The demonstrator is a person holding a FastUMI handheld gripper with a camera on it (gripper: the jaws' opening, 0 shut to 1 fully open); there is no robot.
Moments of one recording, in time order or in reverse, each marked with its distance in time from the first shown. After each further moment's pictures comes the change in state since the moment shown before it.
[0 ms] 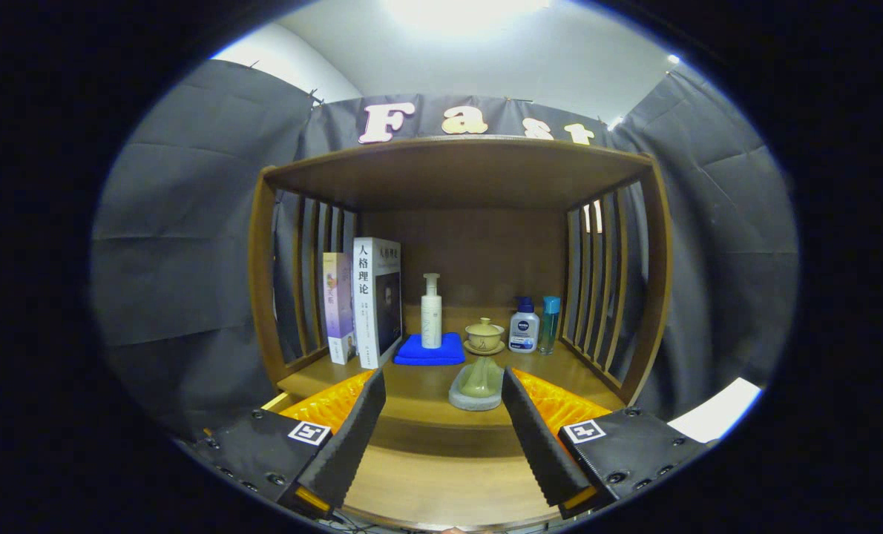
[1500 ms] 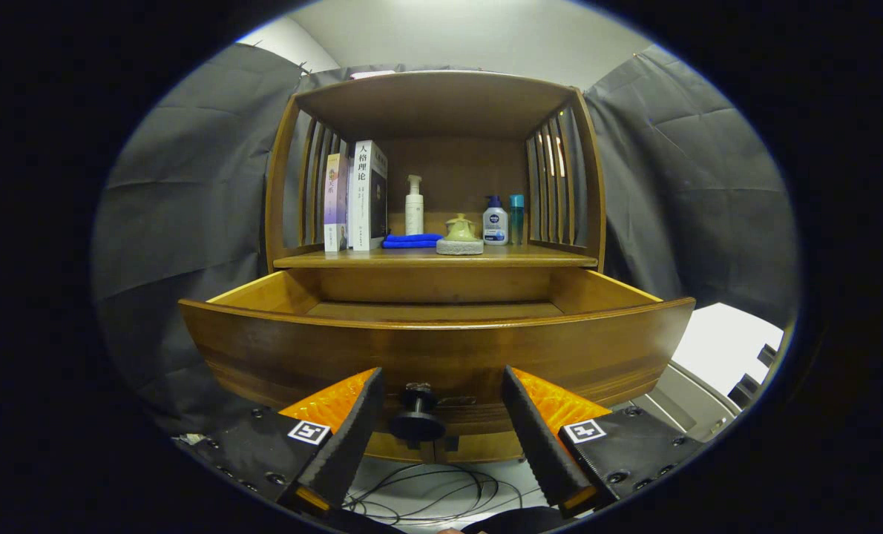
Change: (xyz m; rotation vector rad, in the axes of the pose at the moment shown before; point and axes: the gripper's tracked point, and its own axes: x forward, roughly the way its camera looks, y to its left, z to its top) arm -0.086 0.009 -0.196 -0.009 0.156 -0.136
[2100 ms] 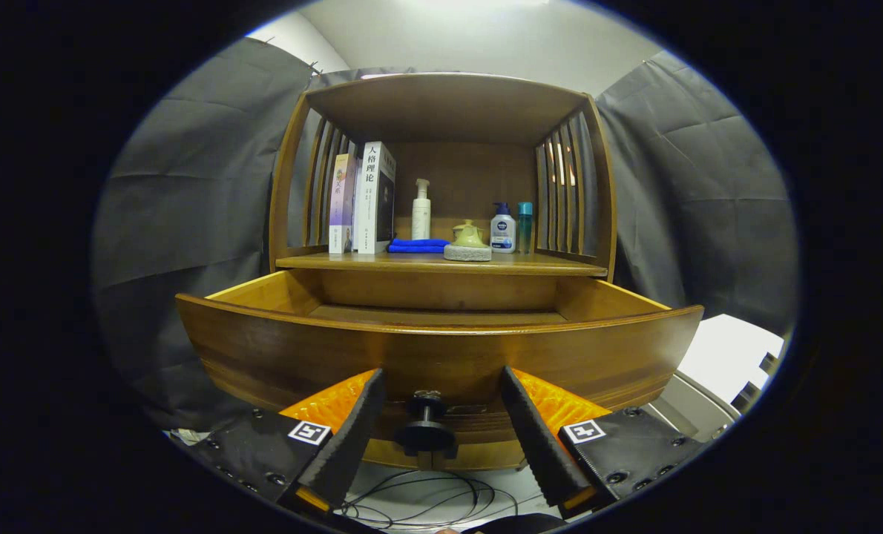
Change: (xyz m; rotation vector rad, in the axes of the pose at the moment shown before) arm 0.013 0.005 0.000 -0.010 -0.019 0.022
